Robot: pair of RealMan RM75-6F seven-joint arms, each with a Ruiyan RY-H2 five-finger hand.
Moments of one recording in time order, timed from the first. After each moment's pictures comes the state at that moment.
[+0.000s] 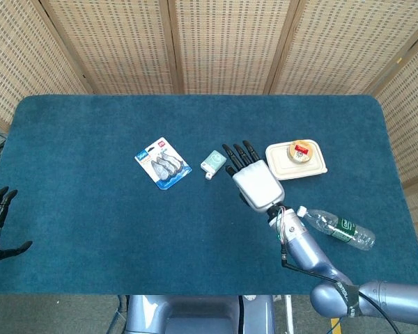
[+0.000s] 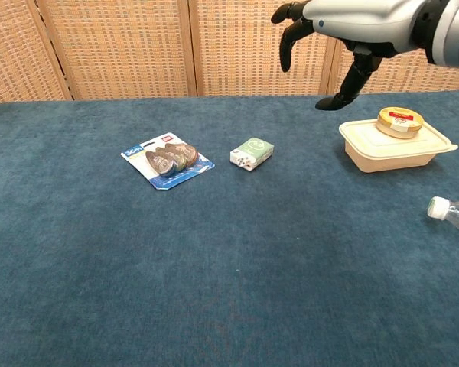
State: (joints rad) left arm -0.10 -1.06 -0.05 -1.69 1.39 1.41 0.05; right arm 0.84 -1.28 0.28 -1.92 -0.98 1.07 -0.87
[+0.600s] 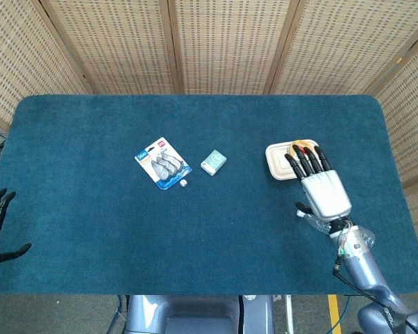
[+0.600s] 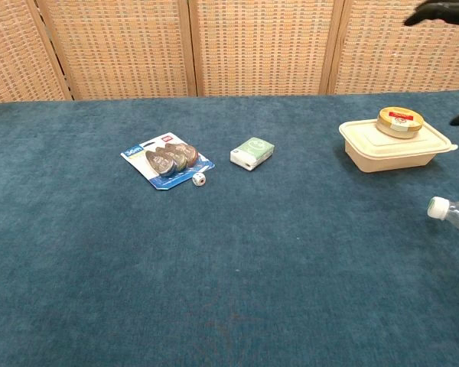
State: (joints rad) left arm -0.07 -1.06 -0.04 -1.70 1.43 1.46 0.03; right arm 0.55 -1.15 0.11 -1.78 -1.29 1.30 -0.44
